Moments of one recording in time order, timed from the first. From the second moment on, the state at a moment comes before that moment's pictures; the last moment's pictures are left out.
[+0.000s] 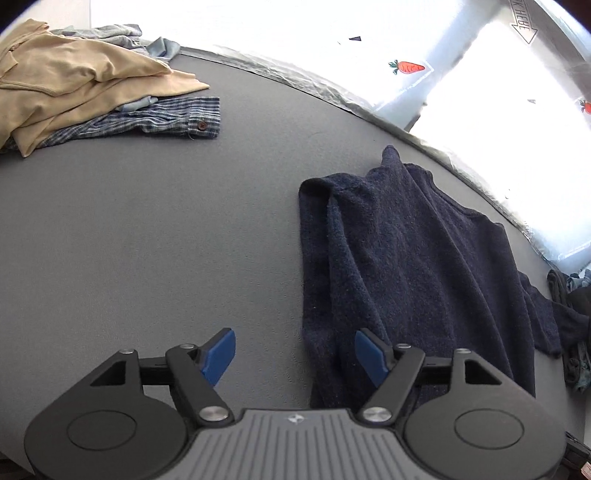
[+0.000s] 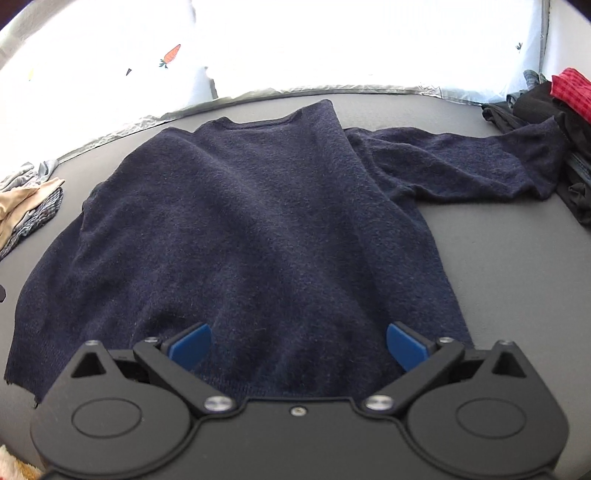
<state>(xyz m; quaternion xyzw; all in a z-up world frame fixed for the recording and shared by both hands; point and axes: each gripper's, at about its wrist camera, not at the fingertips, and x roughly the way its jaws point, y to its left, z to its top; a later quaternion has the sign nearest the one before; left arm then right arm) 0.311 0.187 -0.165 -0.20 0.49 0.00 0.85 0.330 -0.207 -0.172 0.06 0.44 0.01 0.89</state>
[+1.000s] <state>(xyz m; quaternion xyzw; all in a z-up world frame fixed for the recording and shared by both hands) 0.407 0.228 -0.155 -0.06 0.50 -0.09 0.86 0.340 -0.171 -0.232 0.06 0.35 -0.13 0.92</state>
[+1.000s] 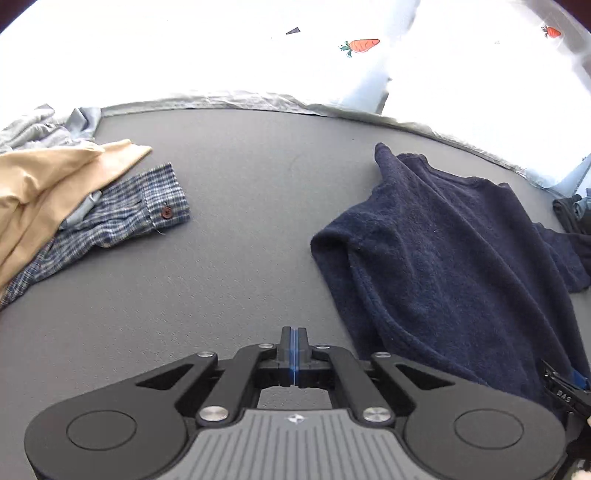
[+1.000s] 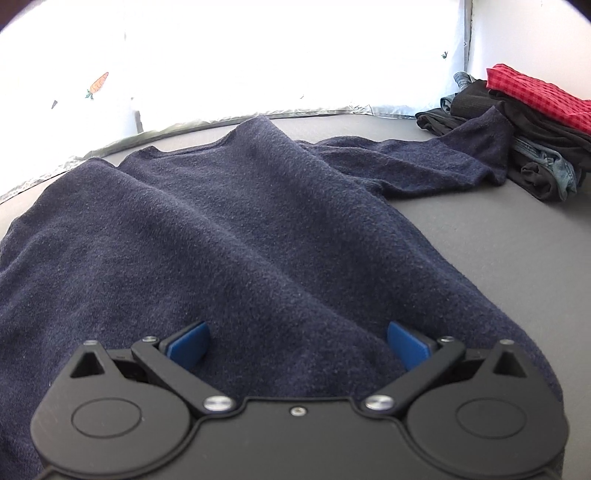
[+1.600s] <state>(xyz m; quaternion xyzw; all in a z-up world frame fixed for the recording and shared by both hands) 0.354 0.190 -0.195 -0.17 0.55 -0.16 0.80 0.334 -0.171 -0.237 0.06 0.33 -0.13 0.93</state>
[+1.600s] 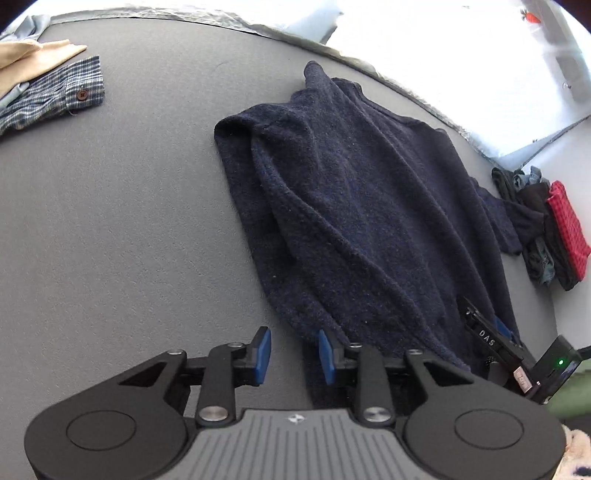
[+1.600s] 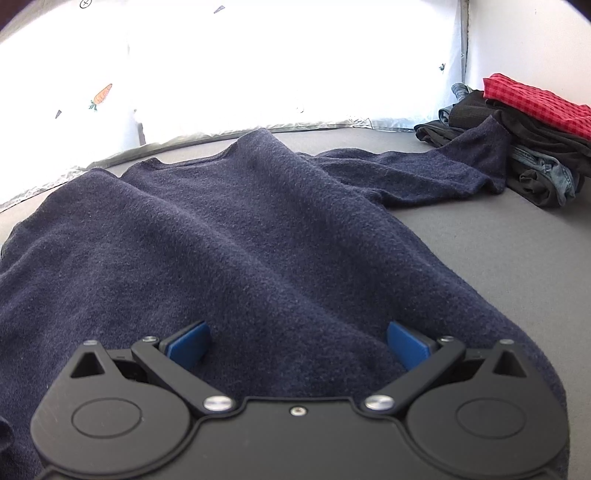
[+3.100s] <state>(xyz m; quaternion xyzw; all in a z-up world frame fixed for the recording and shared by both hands) 0.312 0.266 -0.195 0.05 0.47 0.16 0.87 0.337 -0.172 -0.240 0.05 0.32 -0.12 0.94</state>
